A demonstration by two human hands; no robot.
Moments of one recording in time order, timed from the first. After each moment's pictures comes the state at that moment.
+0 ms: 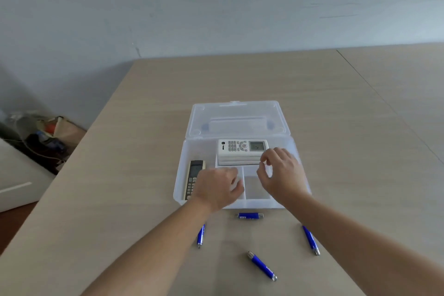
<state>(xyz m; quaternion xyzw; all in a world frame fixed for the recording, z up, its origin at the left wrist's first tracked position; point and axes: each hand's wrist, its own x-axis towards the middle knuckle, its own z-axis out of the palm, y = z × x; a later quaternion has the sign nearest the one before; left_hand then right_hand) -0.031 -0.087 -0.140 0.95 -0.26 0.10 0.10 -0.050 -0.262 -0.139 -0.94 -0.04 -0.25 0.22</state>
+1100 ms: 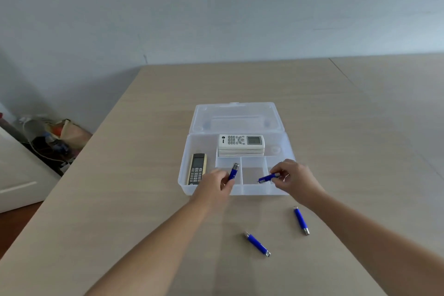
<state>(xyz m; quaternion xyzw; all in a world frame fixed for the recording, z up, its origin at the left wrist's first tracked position) -0.062 -0.084 -0.147 0.92 -0.13 -0.06 0.35 -0.091 -0.311 -0.133 -0.93 0.02 0.00 0.36</state>
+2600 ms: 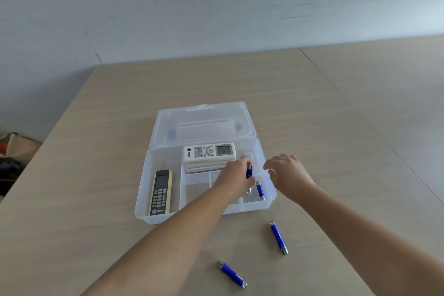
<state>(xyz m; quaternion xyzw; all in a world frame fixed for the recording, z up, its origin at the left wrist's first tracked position) 0.003 -0.222 -0.139 0.91 -0.18 -0.19 0.31 -0.034 -0.376 -0.148 -1.00 0.00 0.01 0.10</state>
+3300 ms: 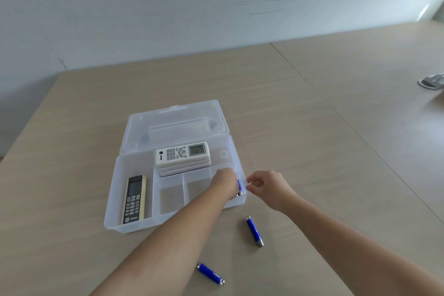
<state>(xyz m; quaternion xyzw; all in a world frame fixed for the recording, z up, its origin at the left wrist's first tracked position) -0.002 -0.276 -0.165 0.94 -0.12 -0.29 0.10 -0.080 -0.386 -0.161 -0.88 0.18 0.08 0.43</state>
